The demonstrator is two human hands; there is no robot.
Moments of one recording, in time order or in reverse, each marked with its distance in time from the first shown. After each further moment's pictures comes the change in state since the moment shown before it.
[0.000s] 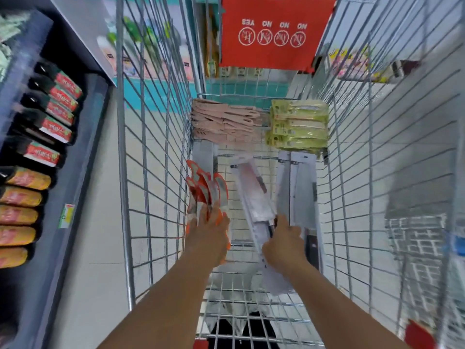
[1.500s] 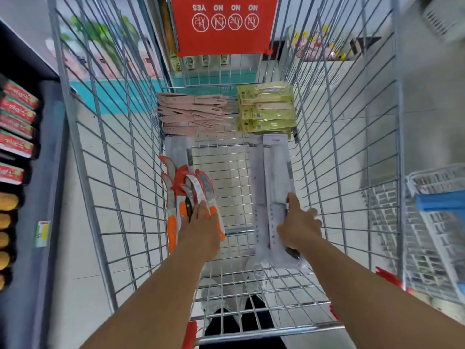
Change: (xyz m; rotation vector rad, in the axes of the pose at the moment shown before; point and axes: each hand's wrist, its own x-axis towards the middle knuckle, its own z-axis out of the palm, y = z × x) left_hand -0.008 0.021 -0.008 -0.032 -0.133 0.046; right_hand 0.008 0.056 -0.026 -0.126 0.084 0.205
